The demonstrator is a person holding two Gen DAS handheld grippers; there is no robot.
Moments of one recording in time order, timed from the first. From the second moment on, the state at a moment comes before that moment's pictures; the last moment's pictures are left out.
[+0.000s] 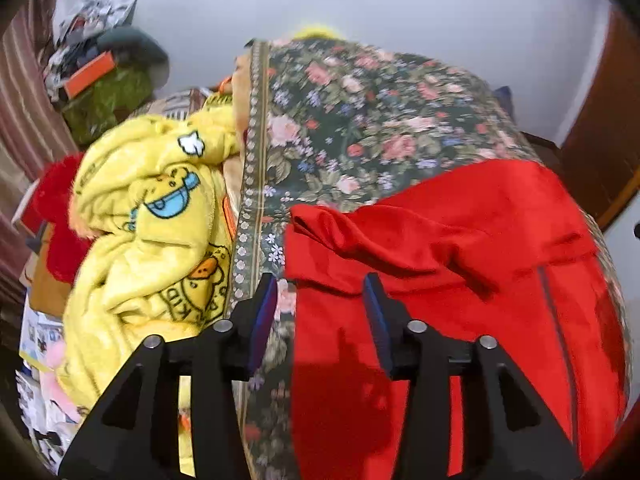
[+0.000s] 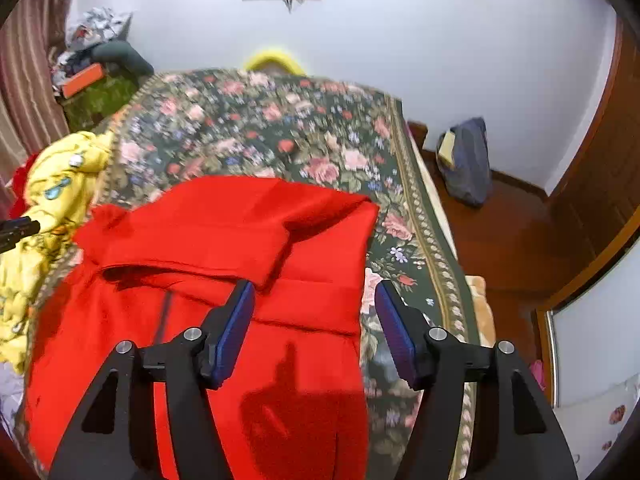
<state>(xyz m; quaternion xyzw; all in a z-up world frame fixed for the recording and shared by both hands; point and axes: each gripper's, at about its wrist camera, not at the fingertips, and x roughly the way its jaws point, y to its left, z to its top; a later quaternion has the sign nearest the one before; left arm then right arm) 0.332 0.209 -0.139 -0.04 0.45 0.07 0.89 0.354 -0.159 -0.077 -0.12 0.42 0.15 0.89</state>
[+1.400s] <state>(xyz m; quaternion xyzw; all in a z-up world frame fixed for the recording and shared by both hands) 0.139 0.205 -0.267 -0.28 0.56 -0.06 0.78 0.218 -0.250 -0.185 0.04 0.56 0.18 0.81</state>
